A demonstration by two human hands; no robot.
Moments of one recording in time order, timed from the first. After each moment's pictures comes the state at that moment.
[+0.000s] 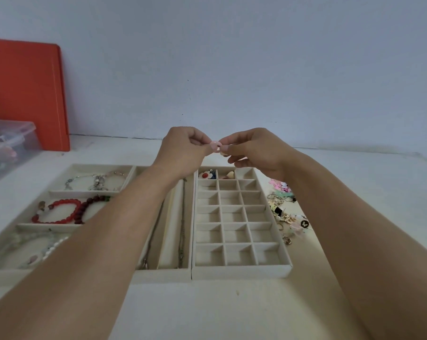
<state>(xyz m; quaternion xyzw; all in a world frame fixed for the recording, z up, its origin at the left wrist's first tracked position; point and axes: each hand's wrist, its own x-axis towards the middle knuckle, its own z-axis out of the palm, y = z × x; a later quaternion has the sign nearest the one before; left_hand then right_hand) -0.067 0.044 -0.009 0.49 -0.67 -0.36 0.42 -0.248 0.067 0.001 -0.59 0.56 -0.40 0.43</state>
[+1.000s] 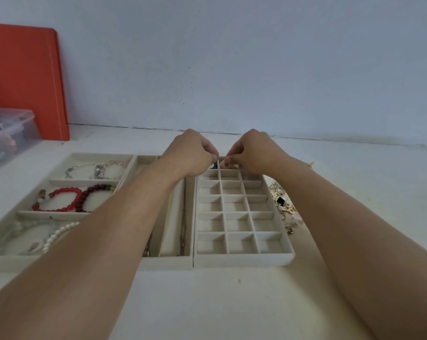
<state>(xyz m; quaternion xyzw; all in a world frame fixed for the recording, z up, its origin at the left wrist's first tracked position) -0.071 0.043 -0.022 0.54 -0.75 -0.28 0.25 -0.243 0.052 -0.026 -0.68 0.69 -0.21 0.15</state>
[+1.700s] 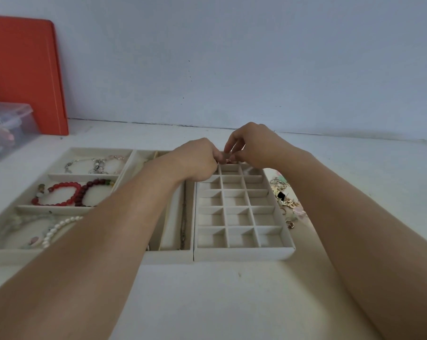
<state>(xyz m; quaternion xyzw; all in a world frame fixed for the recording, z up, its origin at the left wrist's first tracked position) -0.076 0.054 -0.021 0.51 -0.83 -0.21 0.09 -0.246 0.055 -0.021 -0.71 0.66 -0.18 0.15</state>
